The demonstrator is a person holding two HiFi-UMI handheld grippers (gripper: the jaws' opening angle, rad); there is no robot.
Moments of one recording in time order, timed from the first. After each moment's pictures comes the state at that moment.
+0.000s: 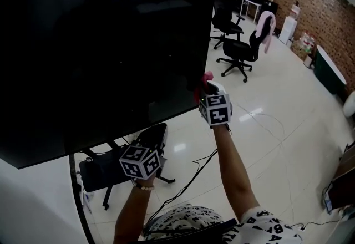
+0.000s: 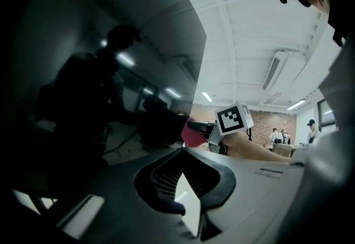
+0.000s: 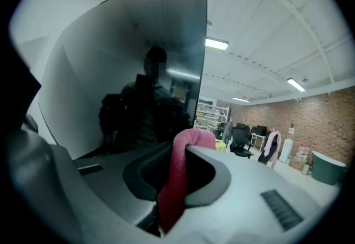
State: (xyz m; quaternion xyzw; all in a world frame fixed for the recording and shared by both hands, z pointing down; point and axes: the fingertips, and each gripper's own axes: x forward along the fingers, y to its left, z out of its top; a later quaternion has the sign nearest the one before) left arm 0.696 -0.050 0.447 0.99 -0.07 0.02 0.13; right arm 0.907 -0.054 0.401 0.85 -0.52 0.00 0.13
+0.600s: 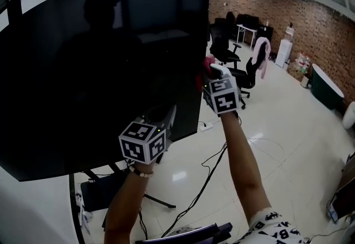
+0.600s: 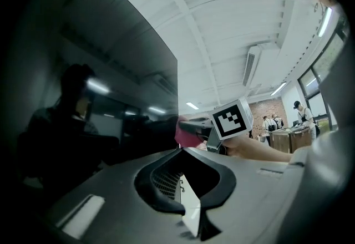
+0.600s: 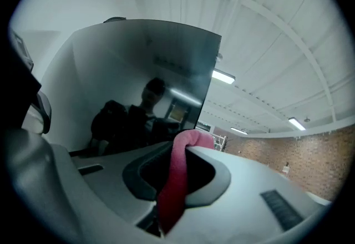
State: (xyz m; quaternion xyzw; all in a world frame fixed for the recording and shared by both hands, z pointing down) left arm 0.744 -0.048 0.258 1.00 -0.03 -0.04 -0.01; right arm 0.901 -0.052 0.189 0.84 -0.50 -0.15 0.16
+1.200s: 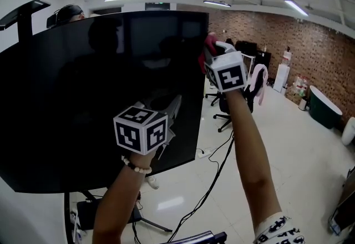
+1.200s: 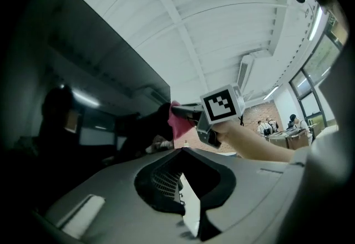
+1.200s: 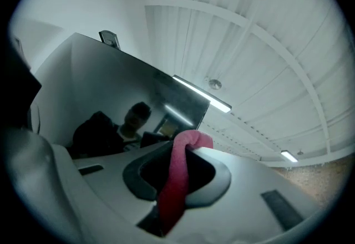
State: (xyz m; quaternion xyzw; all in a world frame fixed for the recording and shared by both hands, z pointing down) left arm 0.759 -0.042 0.125 1.00 0.00 -0.09 -0.04; right arm 0.898 -0.050 -0.004 0.83 -0.46 -0.26 0.18
